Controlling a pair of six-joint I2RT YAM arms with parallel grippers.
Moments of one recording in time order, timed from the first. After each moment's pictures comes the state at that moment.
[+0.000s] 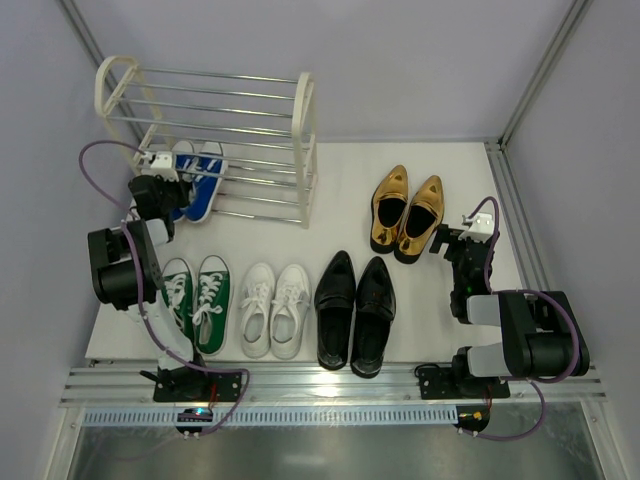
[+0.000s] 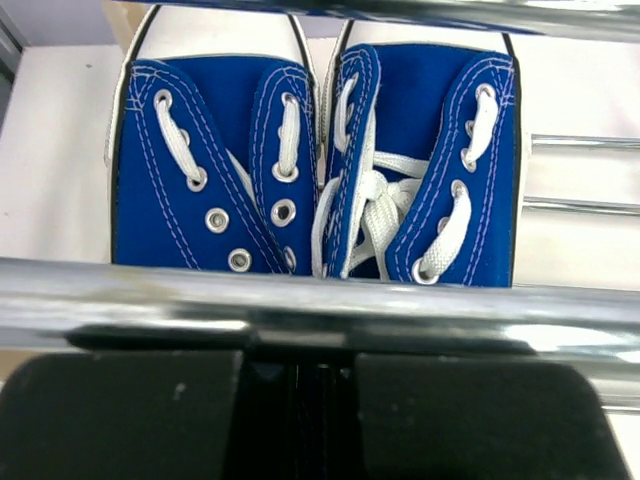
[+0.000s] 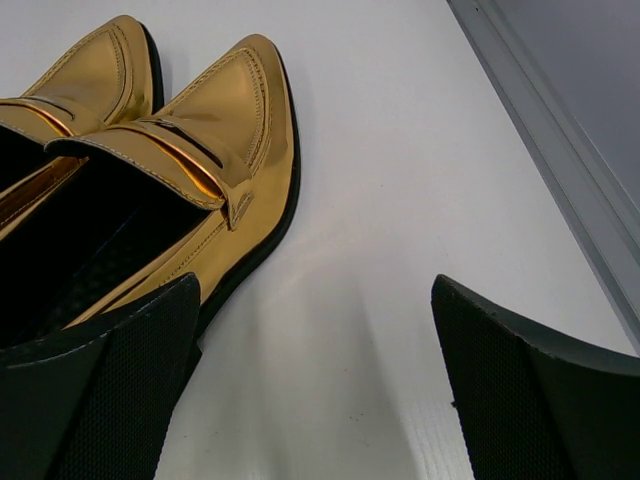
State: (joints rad) left arm 0.28 1.90 1.01 0.63 0.40 0.06; right arm 0.00 1.37 0.20 1.05 0.18 0.02
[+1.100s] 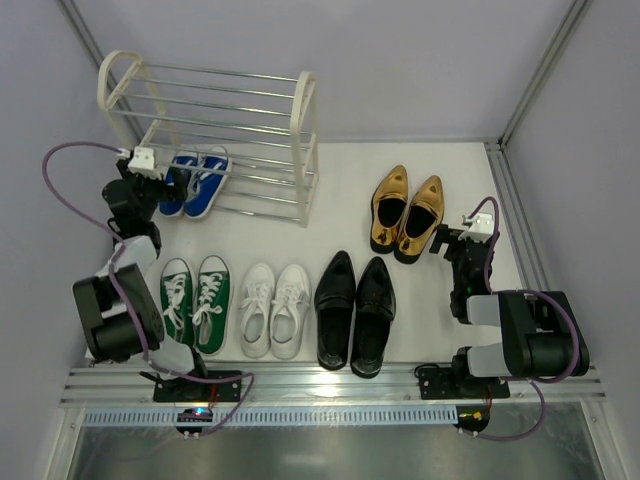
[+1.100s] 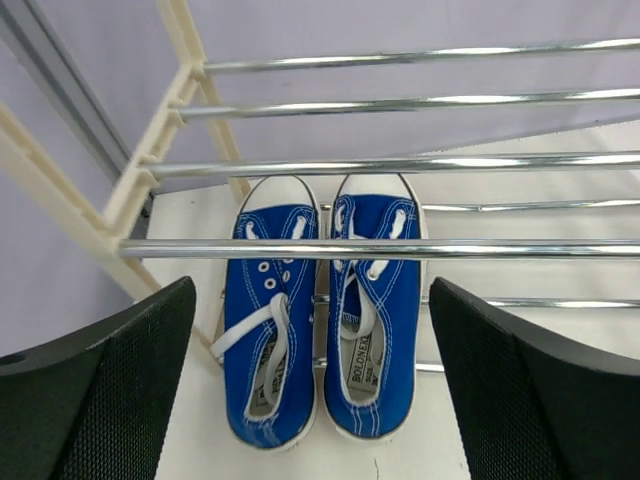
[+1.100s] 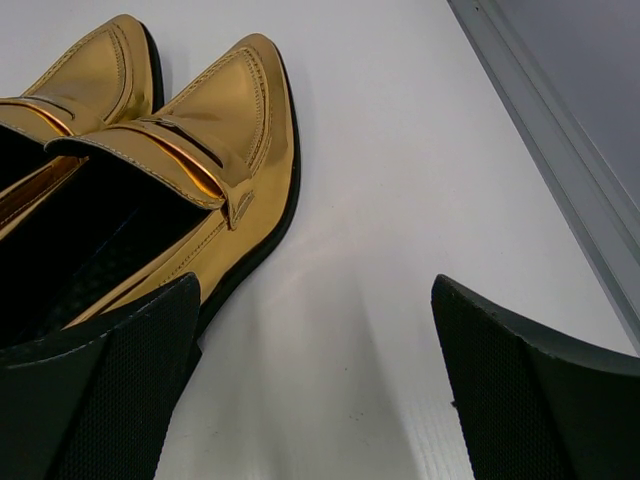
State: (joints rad) left arm 0.34 1.61 0.86 0.75 0.47 0.11; right arm 0.00 1.37 0.20 1.05 0.18 0.02
